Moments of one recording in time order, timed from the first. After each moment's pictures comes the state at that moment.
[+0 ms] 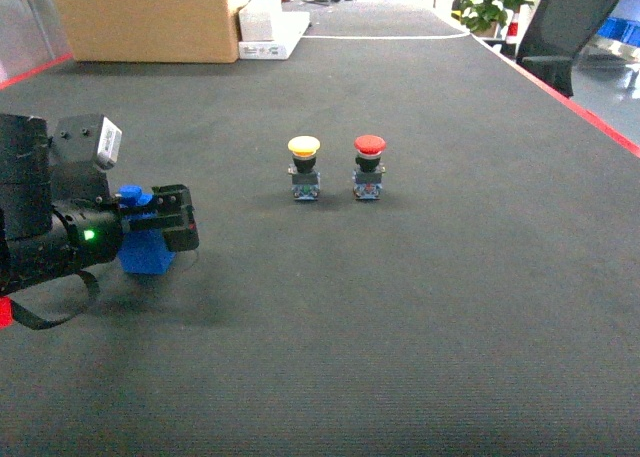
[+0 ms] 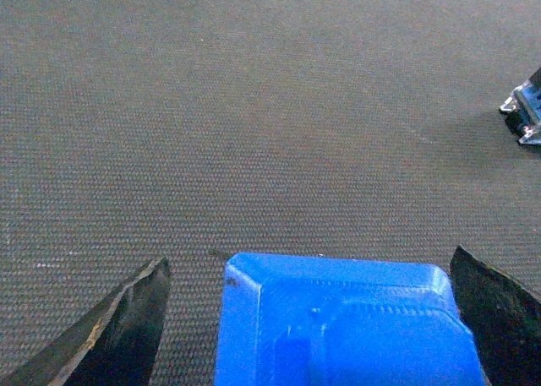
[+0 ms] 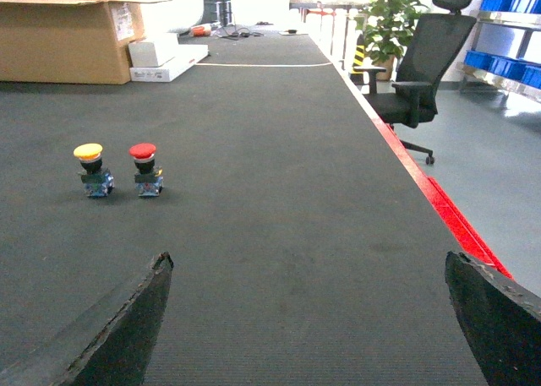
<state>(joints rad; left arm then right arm) -0.08 2.16 0.94 0.80 0.03 -0.15 0.00 0.00 0.01 -0.01 0.00 0.00</state>
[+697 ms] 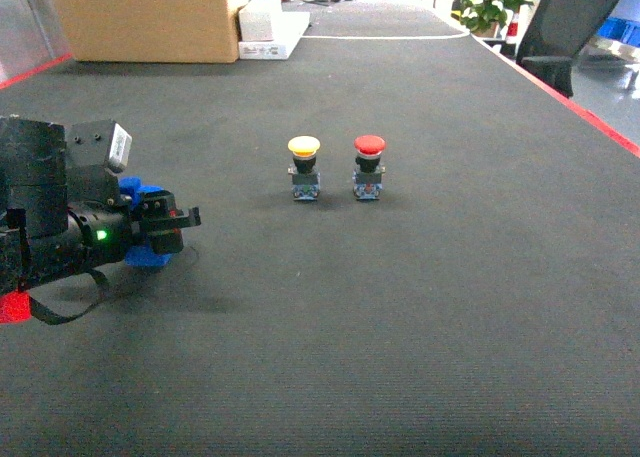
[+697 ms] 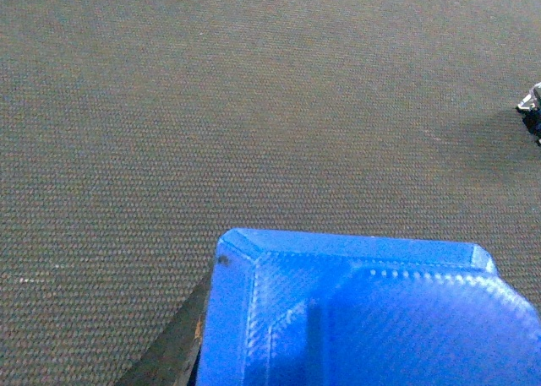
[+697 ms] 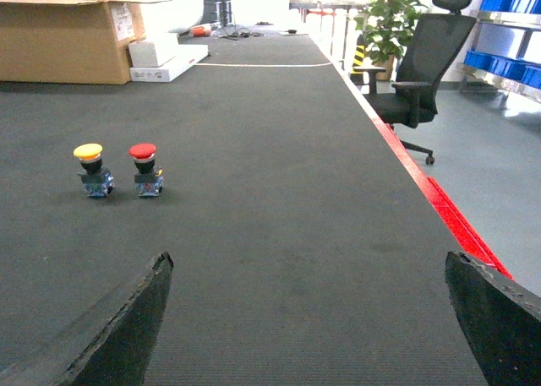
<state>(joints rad) -0.08 2.20 0.99 0.78 0.03 -0.15 0.00 0.00 0.01 0.00 0.00 0.00</state>
